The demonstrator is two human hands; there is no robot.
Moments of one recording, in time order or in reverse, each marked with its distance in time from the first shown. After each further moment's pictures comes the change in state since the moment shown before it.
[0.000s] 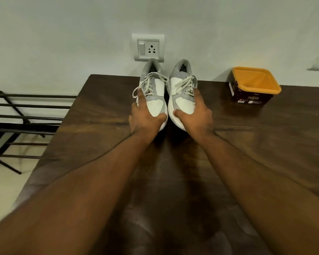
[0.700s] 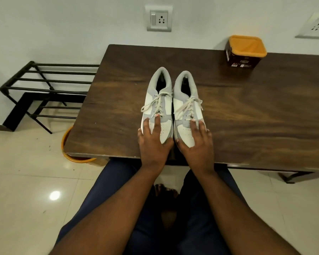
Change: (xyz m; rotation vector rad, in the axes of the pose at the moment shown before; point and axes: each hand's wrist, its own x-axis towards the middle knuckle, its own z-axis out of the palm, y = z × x) left_hand -0.265 -0.063 -0.048 0.096 -0.022 0.099; right_hand -0.277 0.038 -0.037 -0.269 0.035 -0.198
